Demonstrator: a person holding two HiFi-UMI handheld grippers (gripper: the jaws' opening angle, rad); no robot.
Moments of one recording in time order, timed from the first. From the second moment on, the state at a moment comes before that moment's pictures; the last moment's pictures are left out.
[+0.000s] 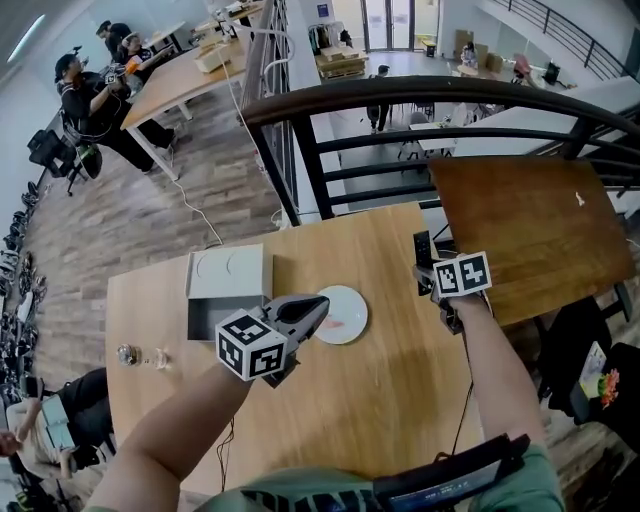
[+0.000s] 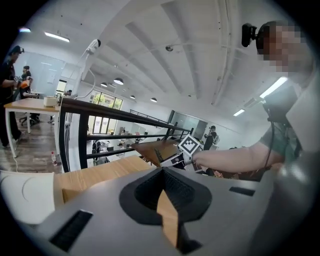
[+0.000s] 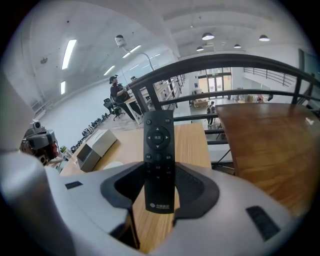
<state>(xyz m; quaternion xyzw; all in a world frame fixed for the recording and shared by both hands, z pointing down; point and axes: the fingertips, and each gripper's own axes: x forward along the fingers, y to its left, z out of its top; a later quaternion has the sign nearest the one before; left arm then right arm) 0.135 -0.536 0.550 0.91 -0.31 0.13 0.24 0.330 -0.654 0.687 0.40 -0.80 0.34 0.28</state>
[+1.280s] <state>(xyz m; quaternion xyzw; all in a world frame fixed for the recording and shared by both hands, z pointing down) 0.124 -0.560 0.604 0.90 -0.31 0.11 0.29 0.287 -0.715 0.758 0.40 -0.80 0.37 0.25</state>
